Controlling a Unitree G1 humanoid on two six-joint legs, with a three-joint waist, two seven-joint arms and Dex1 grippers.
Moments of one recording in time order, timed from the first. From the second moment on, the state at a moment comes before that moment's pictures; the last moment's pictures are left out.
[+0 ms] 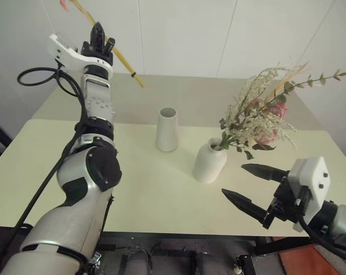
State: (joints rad) left arm -1.45 0.25 0.70 1.17 -0.66 -0.18 -0.52; right arm 0.25 -0.91 -0.49 -1.02 1.06 0.68 0.36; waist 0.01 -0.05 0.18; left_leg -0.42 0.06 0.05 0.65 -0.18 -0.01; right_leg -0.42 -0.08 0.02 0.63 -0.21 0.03
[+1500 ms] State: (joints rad) left arm -1.39 0.14 0.48 1.30 -0.39 -0.31 -0.79; right arm 0.54 -1.13 -0.39 -1.03 1.04 0.23 0.16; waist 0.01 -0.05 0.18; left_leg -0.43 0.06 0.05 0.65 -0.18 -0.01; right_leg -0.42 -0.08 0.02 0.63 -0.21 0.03
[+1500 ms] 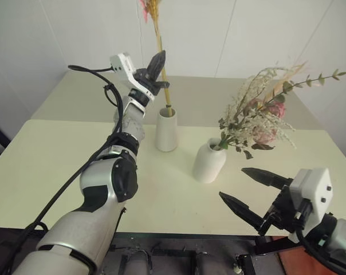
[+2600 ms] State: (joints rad) left arm -0.96 0.64 0.28 0.70 -0.36 0.03 -1.27; right arm 0.69 -1.02 -0.64 -1.03 1.03 0.32 0.29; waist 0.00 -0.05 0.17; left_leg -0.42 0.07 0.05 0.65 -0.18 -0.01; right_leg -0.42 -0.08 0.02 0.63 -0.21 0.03
